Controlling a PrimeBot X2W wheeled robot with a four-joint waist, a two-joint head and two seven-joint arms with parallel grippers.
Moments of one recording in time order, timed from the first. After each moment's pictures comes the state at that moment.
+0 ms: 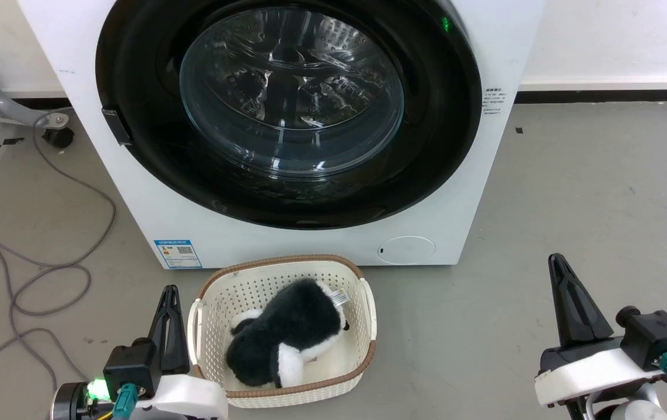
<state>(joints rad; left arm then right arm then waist) -0.02 0.05 -0.03 0.13 -0.05 0.12 -0.25 -0.09 -0.06 -0.02 0.15 0.11 0.13 -0.26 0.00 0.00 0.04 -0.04</state>
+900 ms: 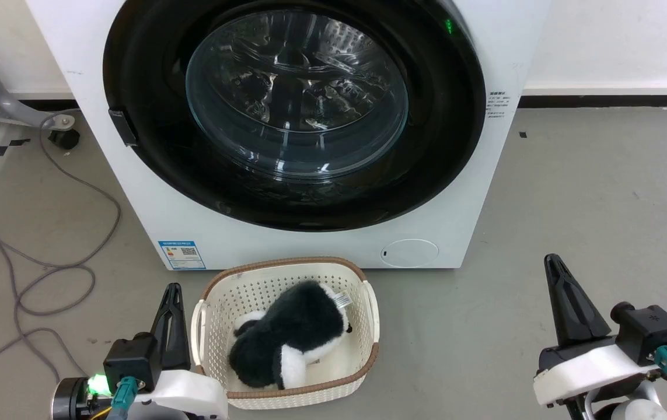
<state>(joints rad) -0.02 0.05 -0.02 0.11 -0.05 0.10 -0.20 -0.09 -0.06 -0.02 0.12 0.09 0.13 -0.20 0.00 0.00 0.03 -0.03</state>
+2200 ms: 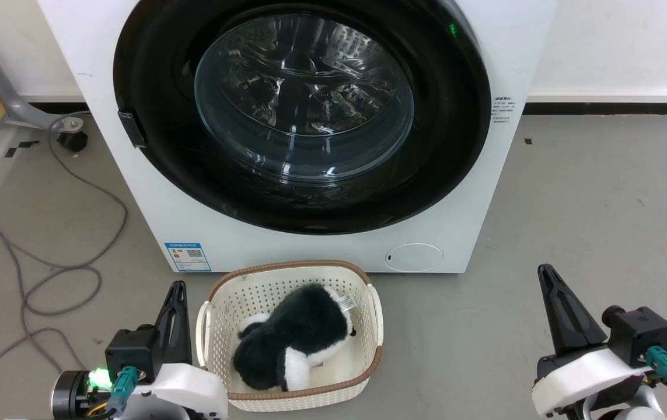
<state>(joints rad) -0.02 0.05 -0.02 0.07 -0.04 0.06 -0.12 -0.06 -0.06 -0.01 0.07 0.06 0.13 -0.12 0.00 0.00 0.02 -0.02</state>
